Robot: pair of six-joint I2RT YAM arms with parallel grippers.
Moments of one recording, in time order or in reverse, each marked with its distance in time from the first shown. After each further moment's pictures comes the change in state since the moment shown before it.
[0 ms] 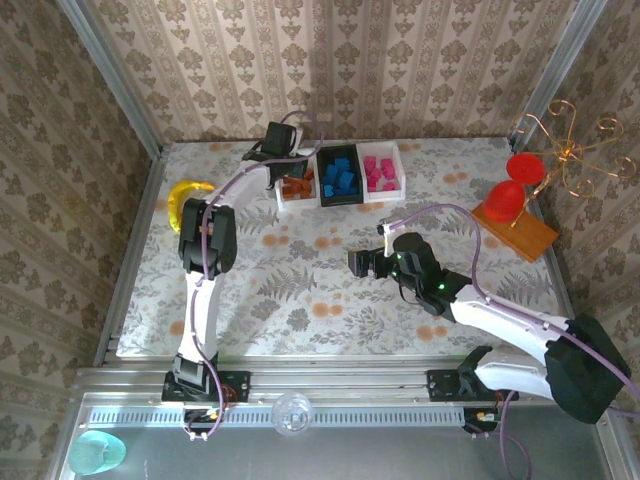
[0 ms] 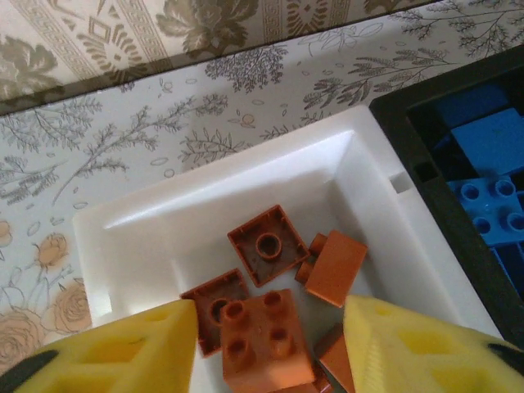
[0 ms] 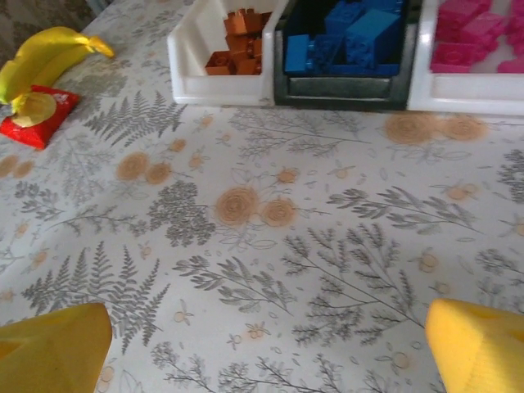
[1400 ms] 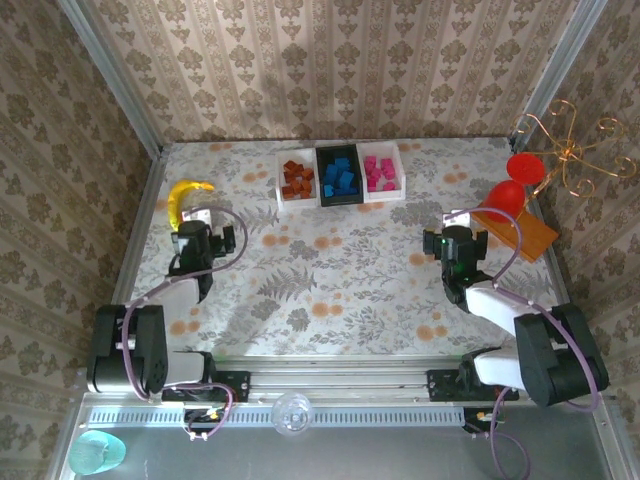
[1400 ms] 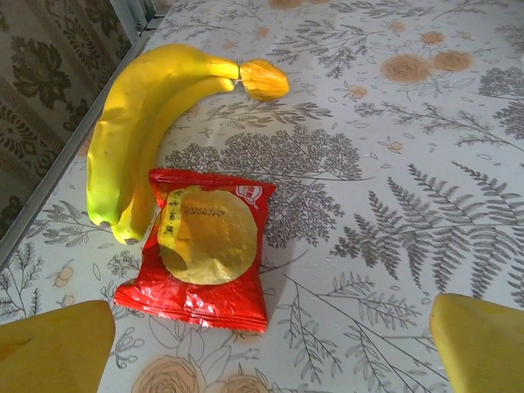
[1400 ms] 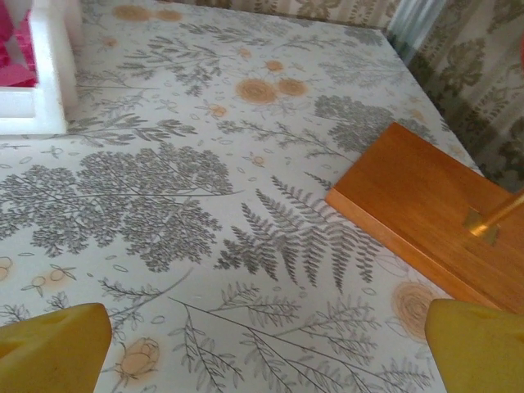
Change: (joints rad) left arm 0.306 -0.988 -1.538 0.822 -0.161 0.015; right arm -0.473 0.146 -0.167 0.322 0.309 -0.350
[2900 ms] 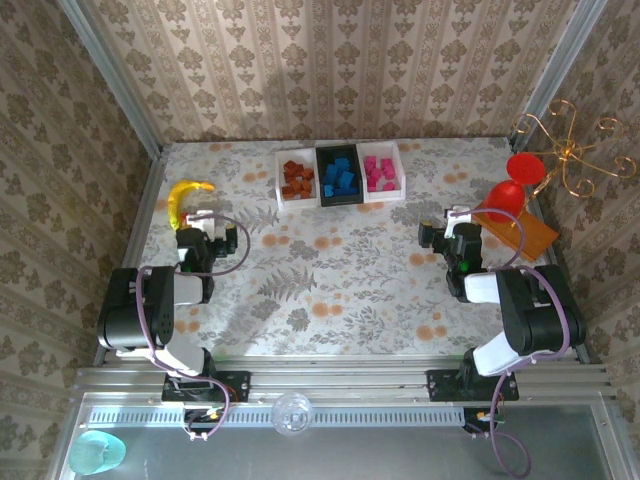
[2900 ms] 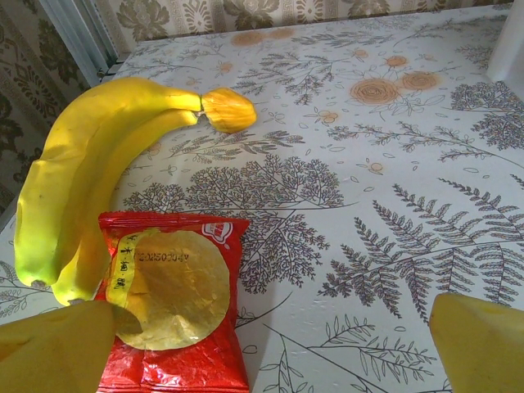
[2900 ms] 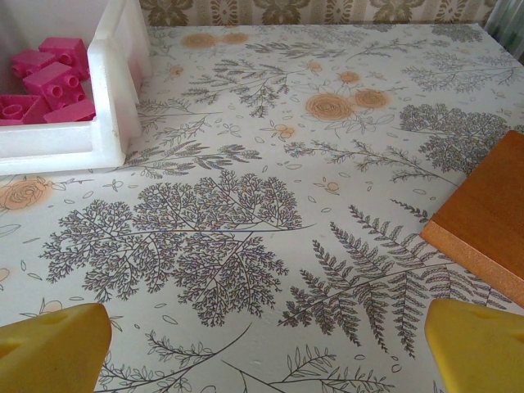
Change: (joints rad) left arm 0.060 0.238 -0.075 0.437 0.150 0.092; right arm -0.142 0.253 -0.006 0.347 -0.309 0.035
